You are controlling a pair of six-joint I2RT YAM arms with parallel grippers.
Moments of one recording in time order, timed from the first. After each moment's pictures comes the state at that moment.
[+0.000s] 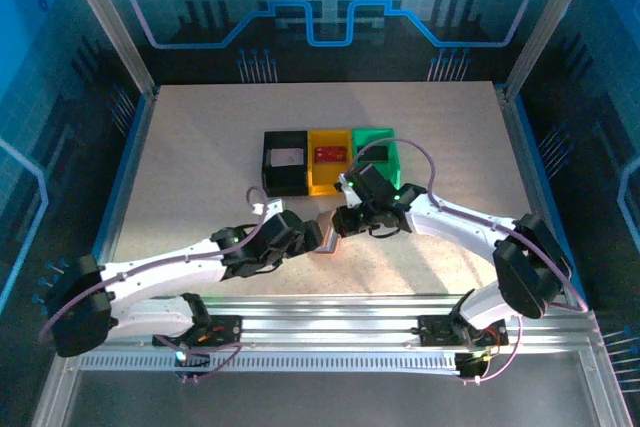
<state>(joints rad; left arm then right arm) -0.95 1.14 0.65 -0.44 -0.27 -1.21 0.74 1.48 0.94 -0.47 -0.28 0.48</state>
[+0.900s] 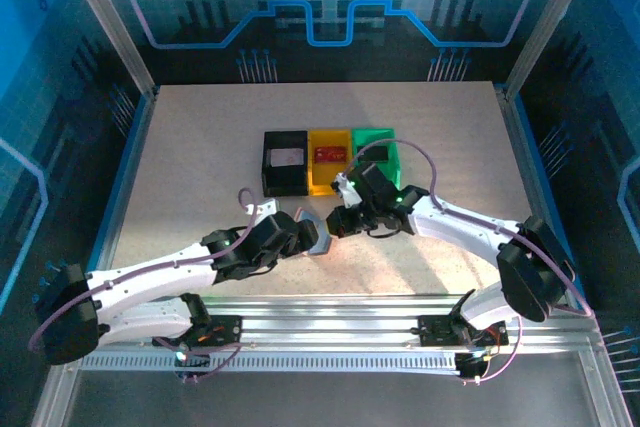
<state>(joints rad) -0.95 1.09 0.64 -0.46 -0.29 -1.22 0.74 1.46 0.91 -0.40 -0.40 0.51</state>
